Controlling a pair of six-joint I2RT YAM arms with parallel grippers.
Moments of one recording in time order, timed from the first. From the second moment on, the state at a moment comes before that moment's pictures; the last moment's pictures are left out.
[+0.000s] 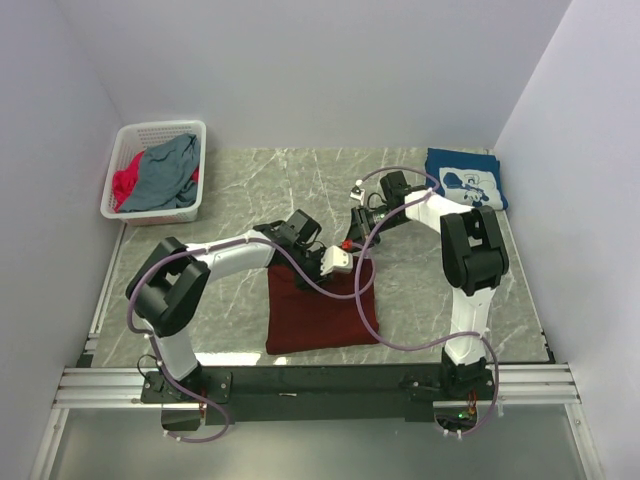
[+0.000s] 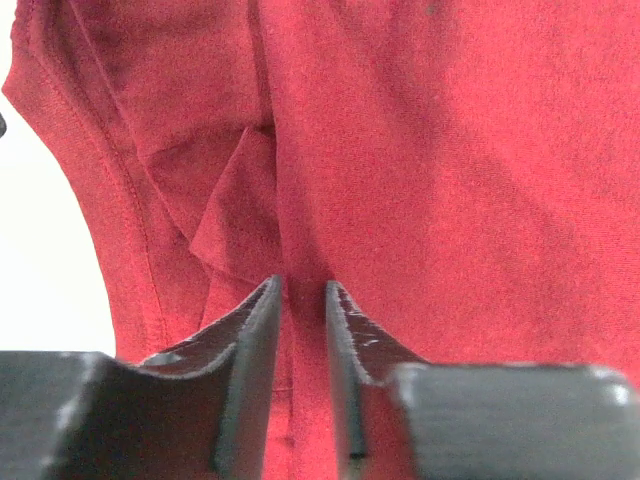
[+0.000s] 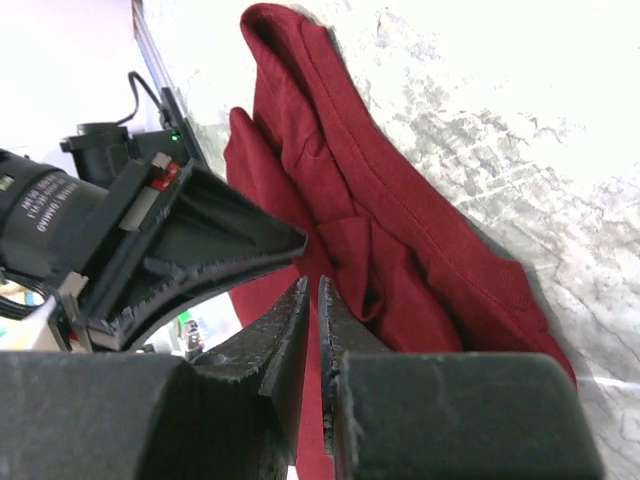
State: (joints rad) left arm -0.73 1.77 1.13 -0.44 0.55 0.71; right arm 0.26 2.02 1.37 -0.63 -1.02 0.05
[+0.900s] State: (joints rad) left arm -0.76 1.76 1.09 -0.43 0.52 0.69; right arm 0.35 2.08 1.35 -0.48 -1.11 0.18
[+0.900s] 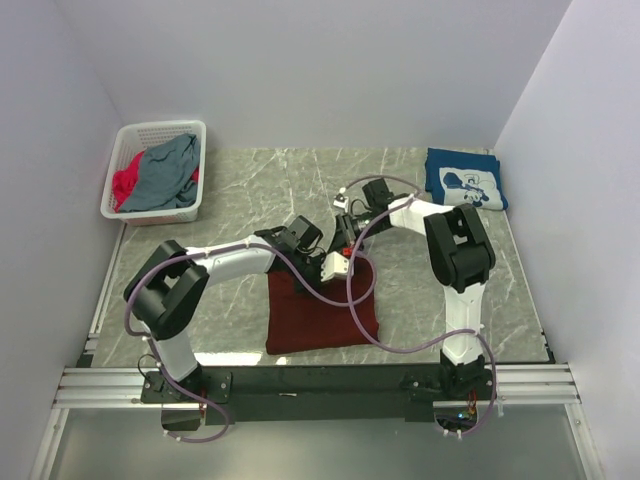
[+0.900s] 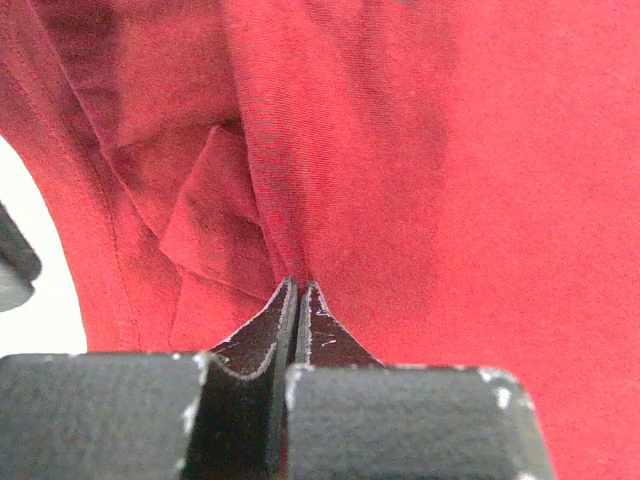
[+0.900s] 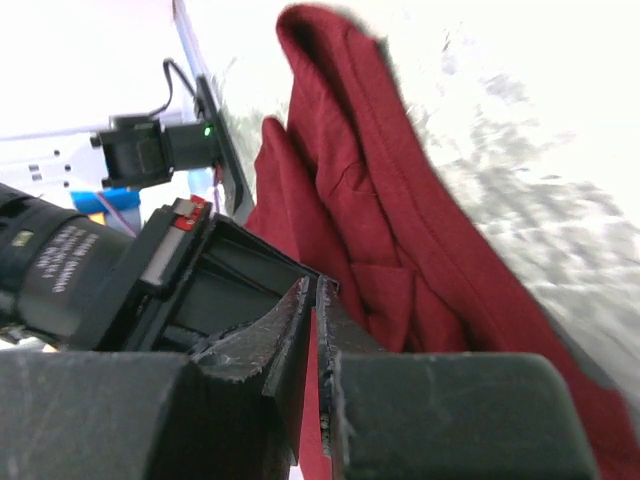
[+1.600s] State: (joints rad) left arm -0.81 1.57 1.03 -0.38 0.38 0.75; right arm 0.39 2.28 1.35 -0.45 -1.23 0.20
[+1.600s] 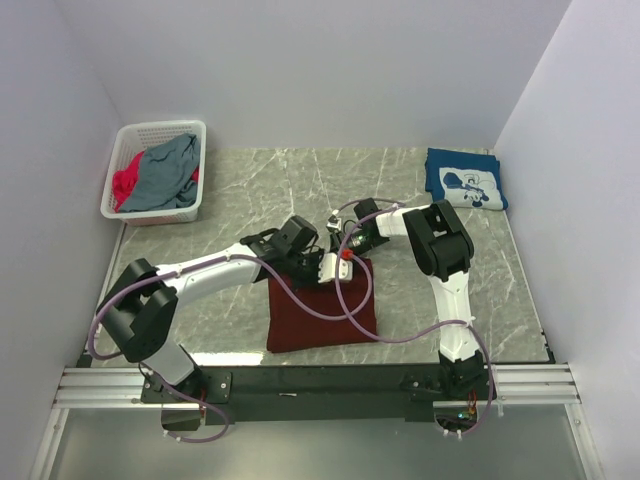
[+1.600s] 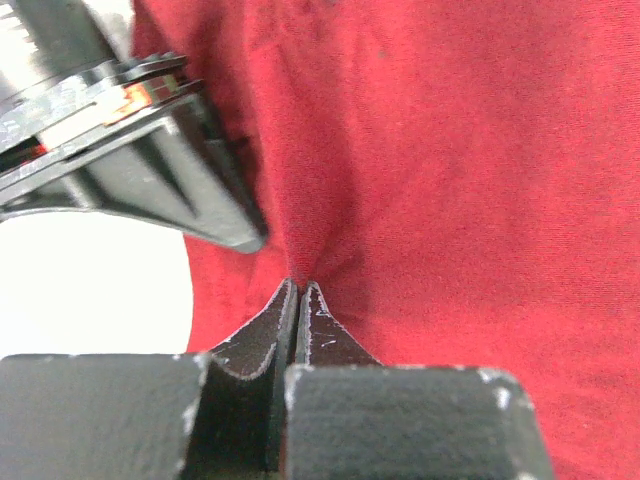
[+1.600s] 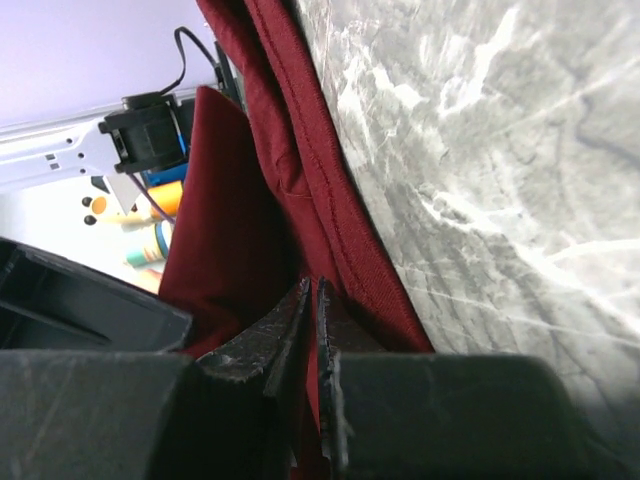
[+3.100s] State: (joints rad) left arm -0.83 1.52 0.78 0.07 0.20 0.93; right arm 0.41 2.41 1.62 -0.78 -1.17 -0.01
